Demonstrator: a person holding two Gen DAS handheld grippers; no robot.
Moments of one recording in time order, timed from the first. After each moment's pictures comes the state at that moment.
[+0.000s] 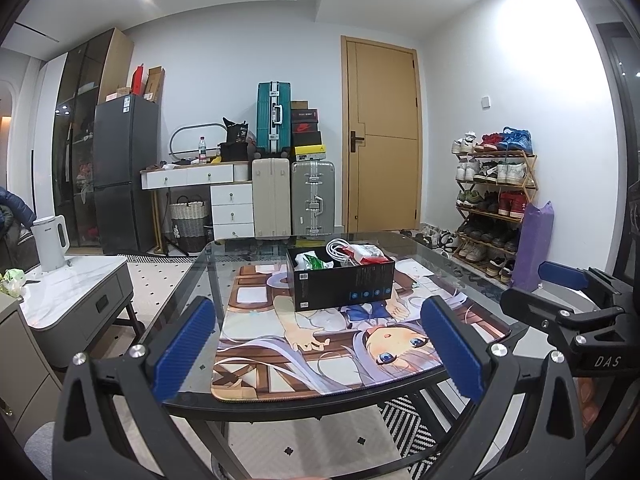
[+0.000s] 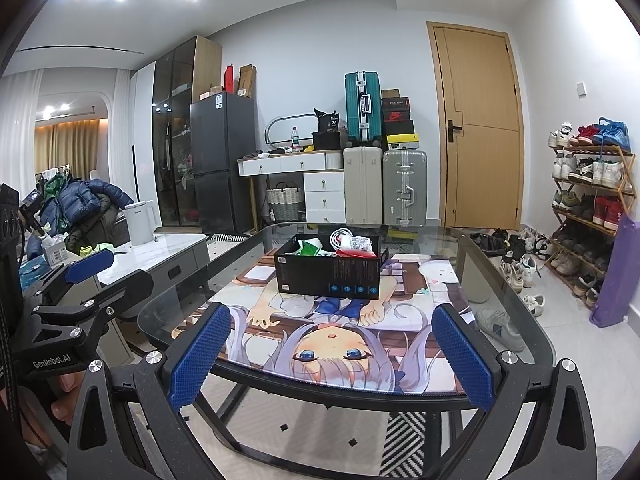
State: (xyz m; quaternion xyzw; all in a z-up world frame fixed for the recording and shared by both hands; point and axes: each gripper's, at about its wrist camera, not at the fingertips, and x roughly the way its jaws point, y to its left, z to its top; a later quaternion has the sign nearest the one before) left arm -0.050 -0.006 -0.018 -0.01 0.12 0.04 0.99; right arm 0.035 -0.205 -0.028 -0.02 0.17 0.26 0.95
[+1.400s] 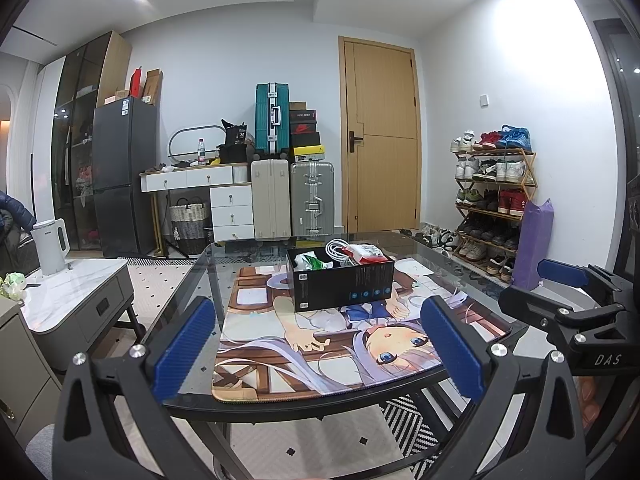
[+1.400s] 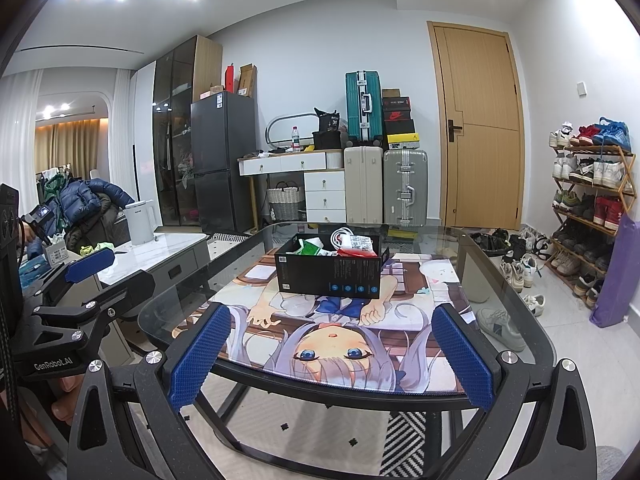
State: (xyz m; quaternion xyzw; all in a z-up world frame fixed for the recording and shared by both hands) left arm -0.051 -0.005 -0.019 -0.01 0.12 0.04 0.99; right arm 0.035 -0.205 -0.028 -0.02 0.17 0.26 0.95
